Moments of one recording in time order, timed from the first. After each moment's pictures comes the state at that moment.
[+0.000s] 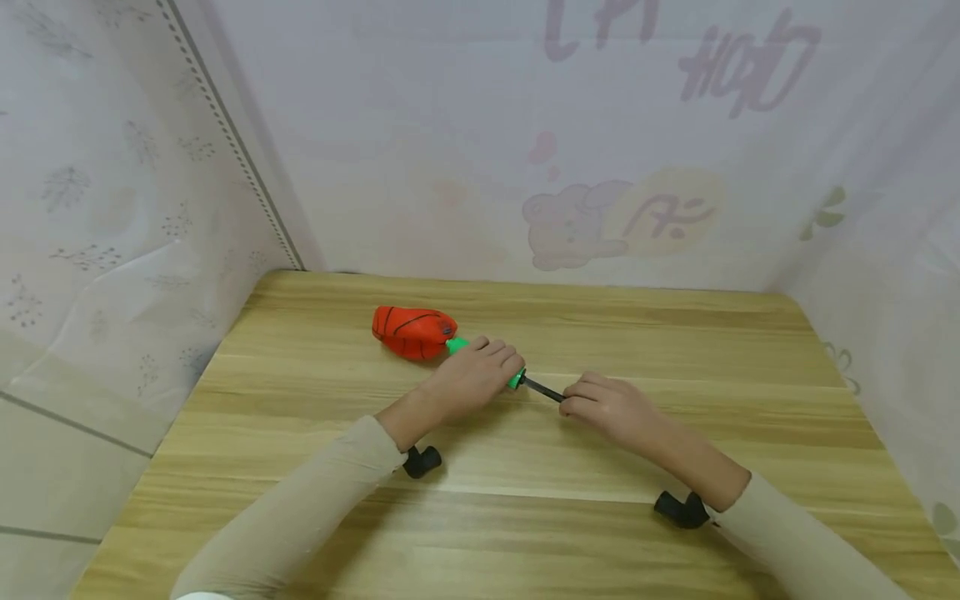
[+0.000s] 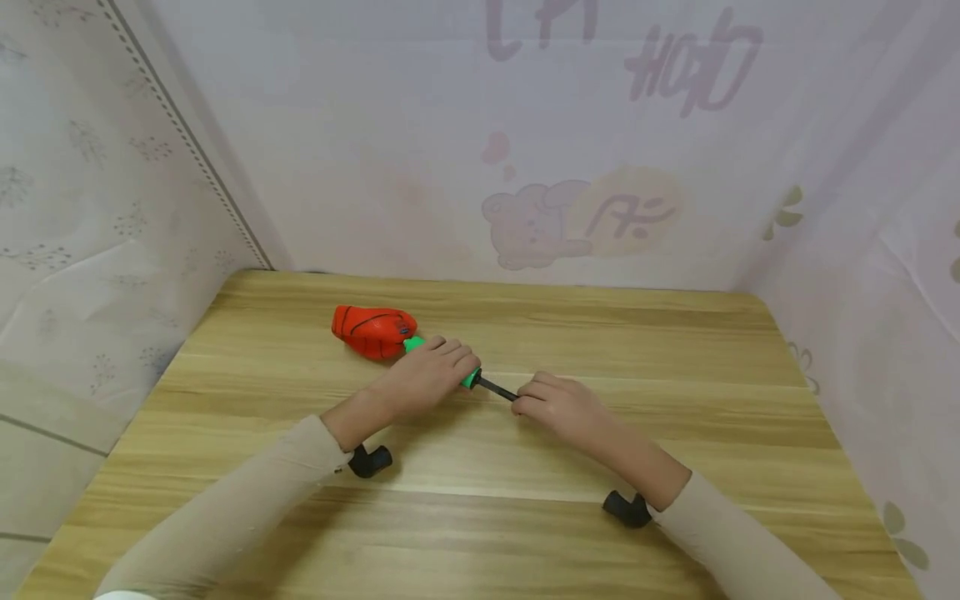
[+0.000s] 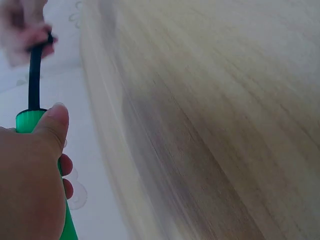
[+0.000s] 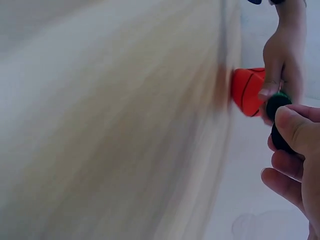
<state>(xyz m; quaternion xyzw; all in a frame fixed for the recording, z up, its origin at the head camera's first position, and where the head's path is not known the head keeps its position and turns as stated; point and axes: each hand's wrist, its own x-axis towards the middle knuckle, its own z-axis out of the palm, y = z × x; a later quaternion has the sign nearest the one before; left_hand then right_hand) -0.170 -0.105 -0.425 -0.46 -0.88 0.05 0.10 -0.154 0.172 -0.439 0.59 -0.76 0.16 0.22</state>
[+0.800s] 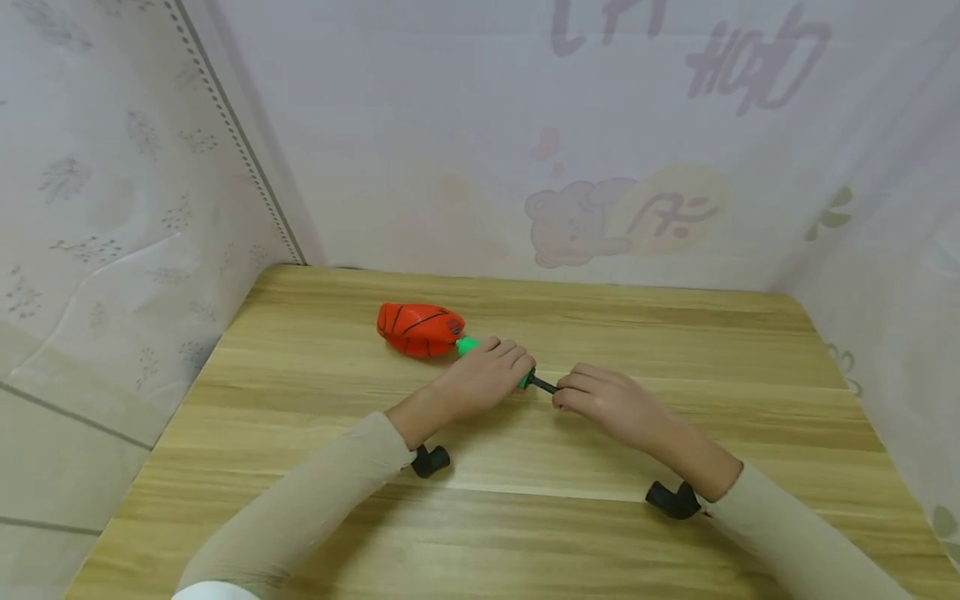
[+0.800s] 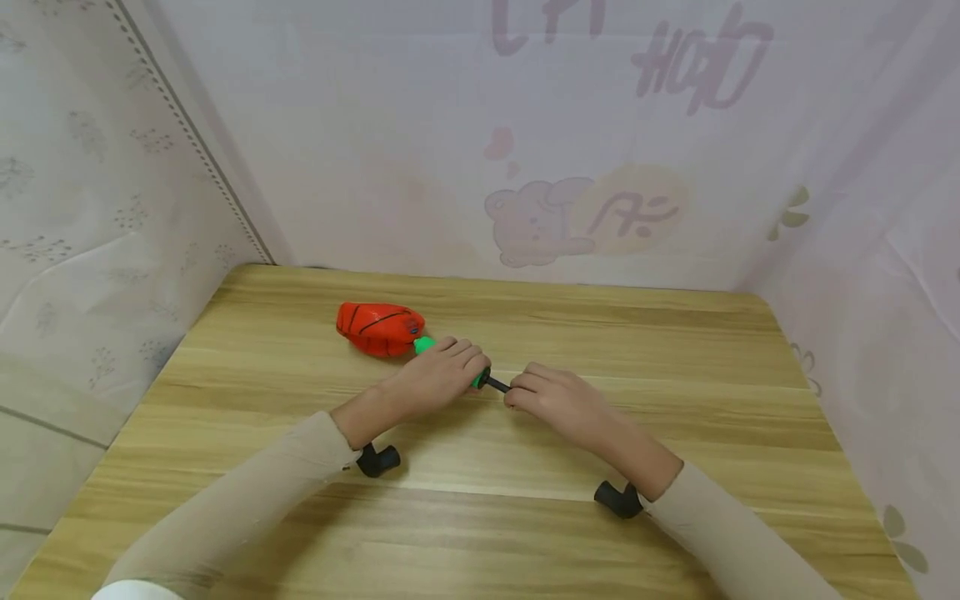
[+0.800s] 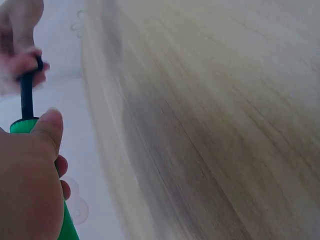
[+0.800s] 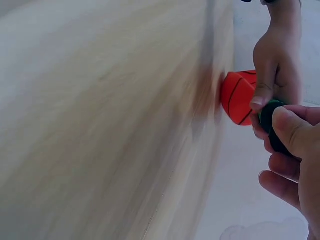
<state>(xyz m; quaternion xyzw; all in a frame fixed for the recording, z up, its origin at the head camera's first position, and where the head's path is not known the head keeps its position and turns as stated) -0.167 -0.093 -0.426 -0.45 -0.88 0.05 0.11 -0.156 0.164 -0.428 0.59 -0.77 0.14 0.19</state>
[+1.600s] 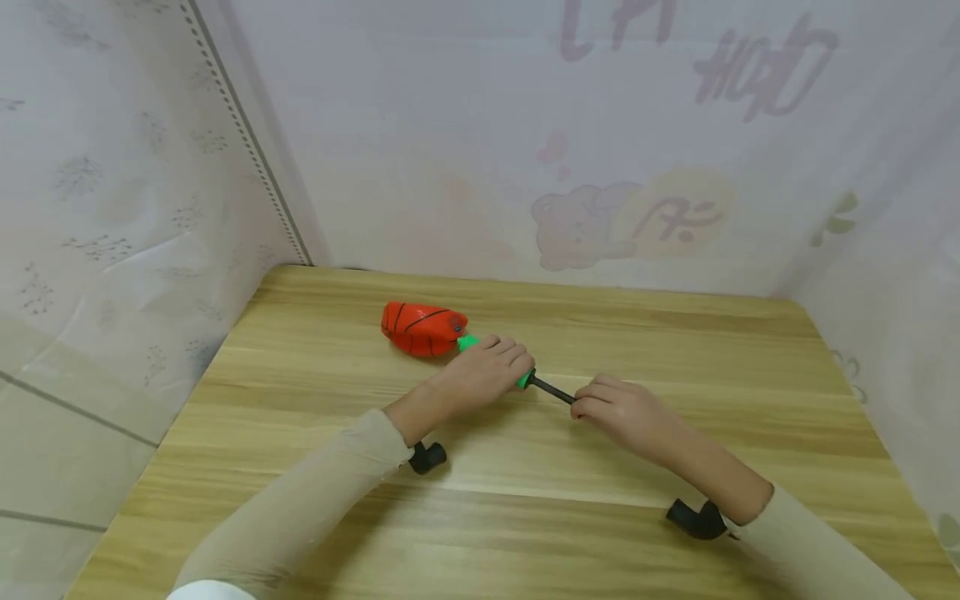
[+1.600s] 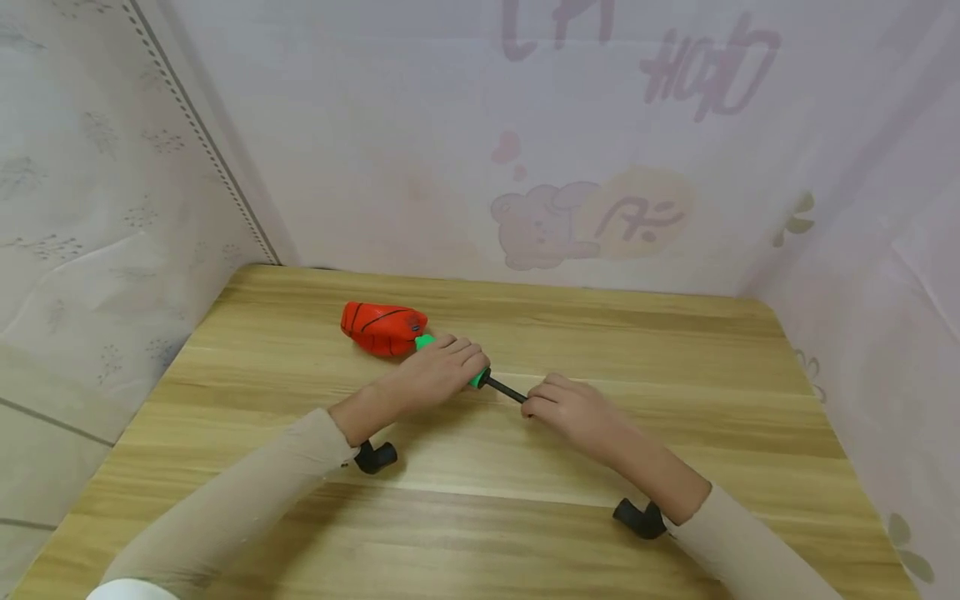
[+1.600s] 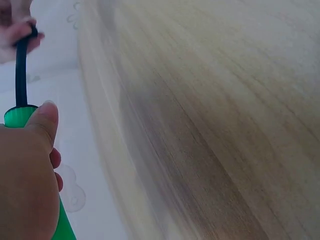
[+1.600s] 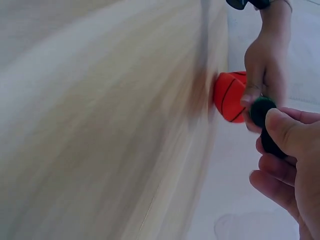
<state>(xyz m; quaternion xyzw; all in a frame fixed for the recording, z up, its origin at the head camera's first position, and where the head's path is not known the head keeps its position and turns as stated) -0.172 -0.104 -0.423 -0.46 -0.88 0.02 0.11 -0.147 0.172 -0.425 0.59 -0.76 0.20 0.20</state>
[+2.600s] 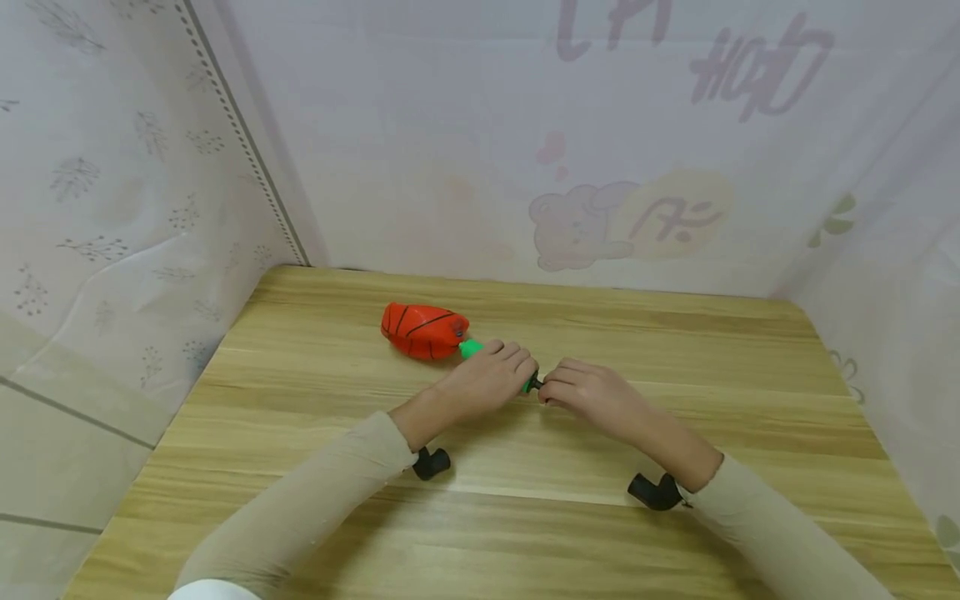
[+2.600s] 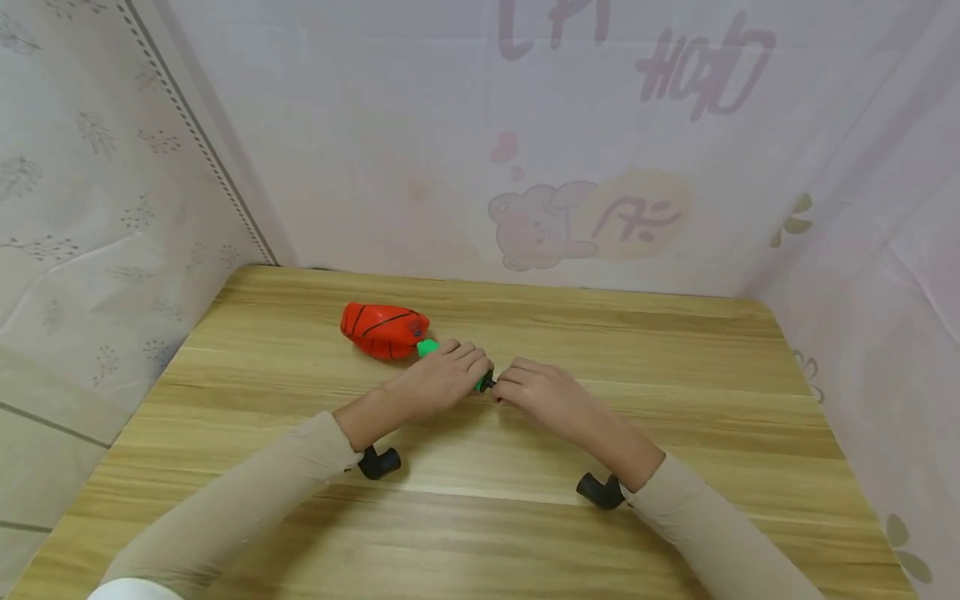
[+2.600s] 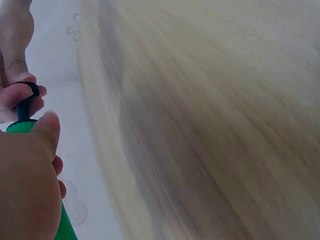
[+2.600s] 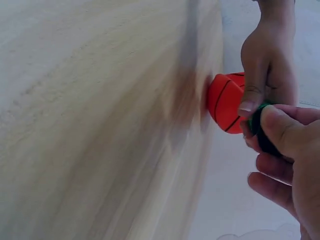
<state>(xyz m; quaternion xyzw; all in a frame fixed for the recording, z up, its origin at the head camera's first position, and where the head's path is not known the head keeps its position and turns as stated) -0.165 -0.091 -0.425 -0.45 -0.88 0.07 0.12 -0.167 0.144 -0.428 0.58 -0.77 0.17 0.19</state>
